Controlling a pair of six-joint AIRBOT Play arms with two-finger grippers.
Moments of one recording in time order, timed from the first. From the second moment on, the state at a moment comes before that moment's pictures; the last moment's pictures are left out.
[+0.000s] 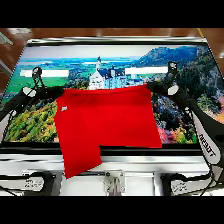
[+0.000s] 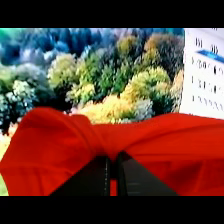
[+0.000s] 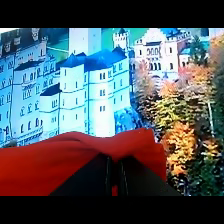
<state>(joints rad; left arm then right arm) 0.08 -1.52 1.07 0.89 -0.48 -1.16 0.05 -1.60 1.14 -0.92 0.30 1.21</state>
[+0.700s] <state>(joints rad) 0.14 -1.56 1.08 1.02 -0.98 -1.28 -0.01 -1.58 1.14 -1.16 0.73 1.51</state>
